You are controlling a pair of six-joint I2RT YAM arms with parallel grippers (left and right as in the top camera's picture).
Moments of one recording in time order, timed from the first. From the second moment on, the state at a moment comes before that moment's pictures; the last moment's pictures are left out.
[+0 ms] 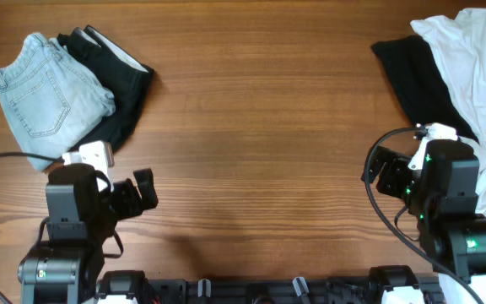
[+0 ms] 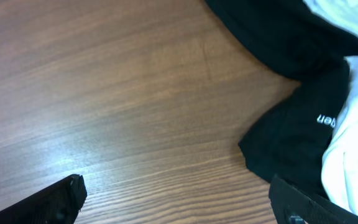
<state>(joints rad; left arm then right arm) -0.01 0.68 0.85 -1.03 0.03 -0.28 0.05 0.78 0.91 -0.95 0.07 0.32</state>
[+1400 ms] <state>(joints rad) -0.01 0.67 0.84 -1.11 0.02 -0.28 0.05 0.02 0.01 0.01 0.05 0.13</state>
